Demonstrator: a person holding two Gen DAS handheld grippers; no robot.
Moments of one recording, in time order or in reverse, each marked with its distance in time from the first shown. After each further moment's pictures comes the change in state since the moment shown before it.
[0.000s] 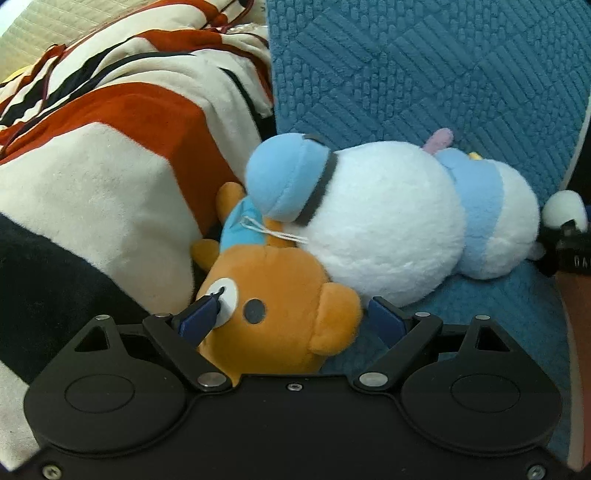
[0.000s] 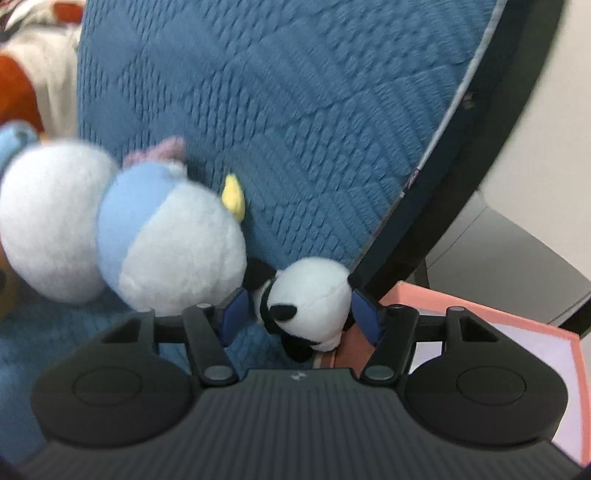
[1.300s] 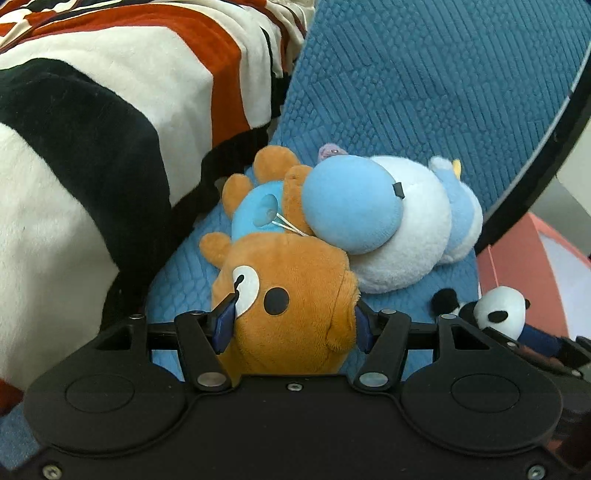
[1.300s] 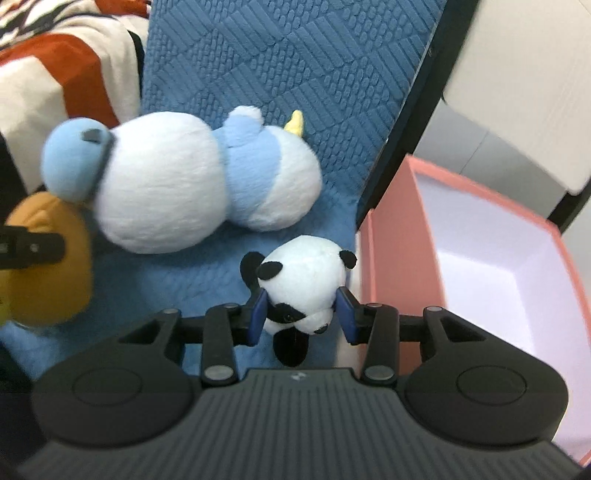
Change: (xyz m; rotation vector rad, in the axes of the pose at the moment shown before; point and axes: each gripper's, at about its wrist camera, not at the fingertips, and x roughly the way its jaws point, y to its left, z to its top) left arm -0.068 0.042 -0.069 -0.256 0.084 -0.227; right arm -0.114 0.047 -0.082 0.183 0.039 0.031
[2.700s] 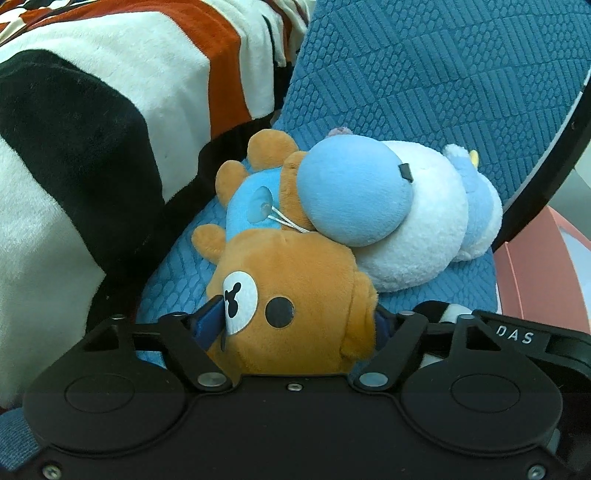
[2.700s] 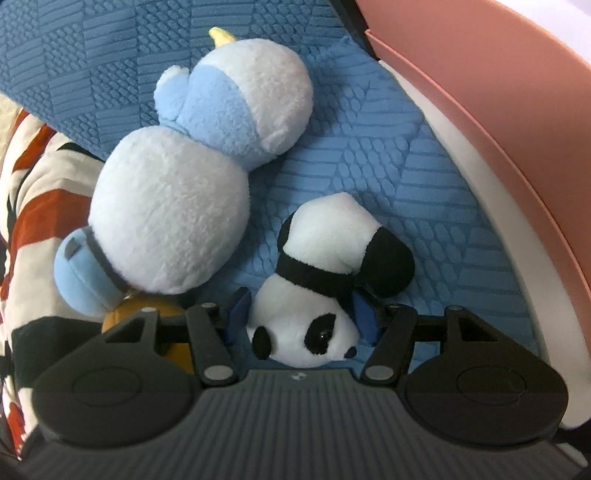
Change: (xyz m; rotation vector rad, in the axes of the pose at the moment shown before) left arm 0.023 -0.005 0.003 0.001 0.000 0.016; right arm 0.071 -0.008 -0.010 0.761 0.270 0.346
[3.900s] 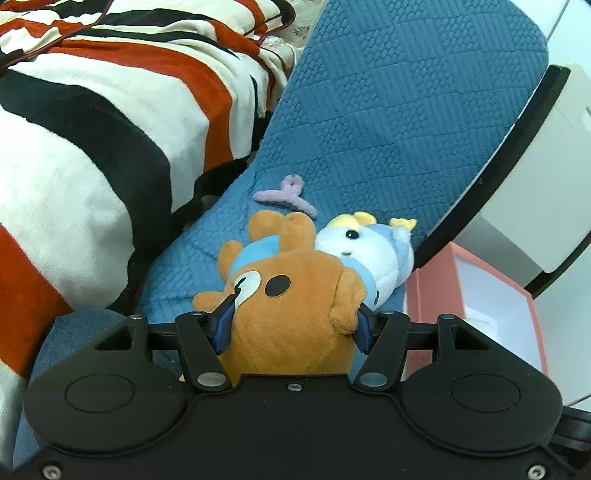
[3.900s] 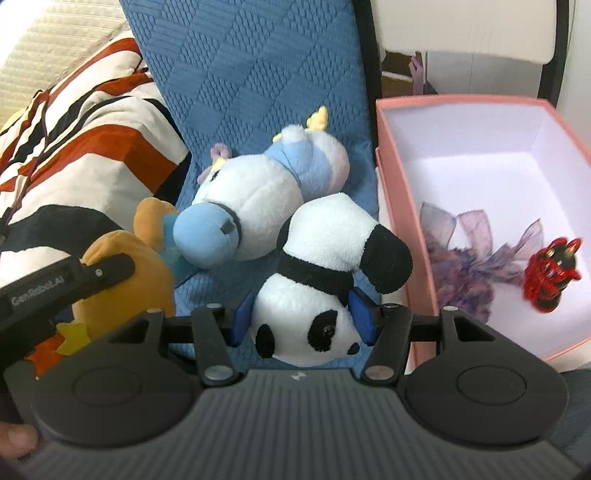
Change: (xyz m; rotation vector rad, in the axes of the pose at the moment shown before) left arm -0.143 -0.010 -0.015 -0.113 -0.082 -0.098; right arm -0.175 0.009 -0.017 -0.429 -0.106 -0.067
